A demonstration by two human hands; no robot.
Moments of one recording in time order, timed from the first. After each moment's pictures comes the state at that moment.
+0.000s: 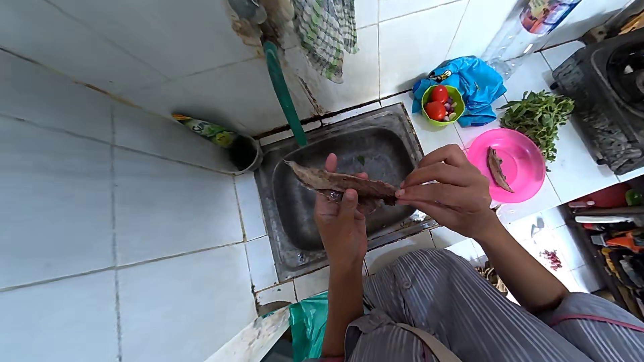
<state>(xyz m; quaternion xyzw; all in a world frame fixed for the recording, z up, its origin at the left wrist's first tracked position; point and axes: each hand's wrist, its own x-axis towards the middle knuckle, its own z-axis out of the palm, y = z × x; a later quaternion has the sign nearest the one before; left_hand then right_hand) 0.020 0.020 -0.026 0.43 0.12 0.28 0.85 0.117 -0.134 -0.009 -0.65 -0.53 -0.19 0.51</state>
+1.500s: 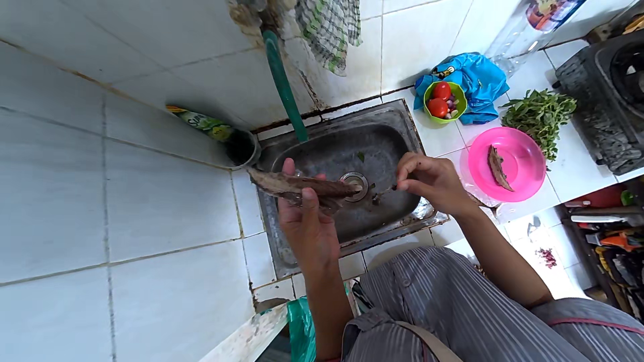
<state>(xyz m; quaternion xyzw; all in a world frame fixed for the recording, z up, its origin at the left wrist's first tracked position) 0.004 0.056 -0.034 0.49 0.19 0.33 0.78 0.126 -0.122 -0.047 -0.60 -0.40 0.15 0.68</state>
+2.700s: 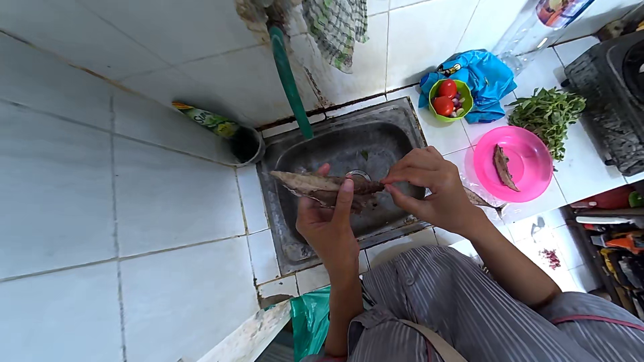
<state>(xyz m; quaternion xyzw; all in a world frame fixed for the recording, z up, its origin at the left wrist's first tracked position) 0.011 0.030 -0.026 0.58 0.24 0.37 0.69 0.112 -0.106 -0.019 -0.73 -0.48 -0.09 0.48</state>
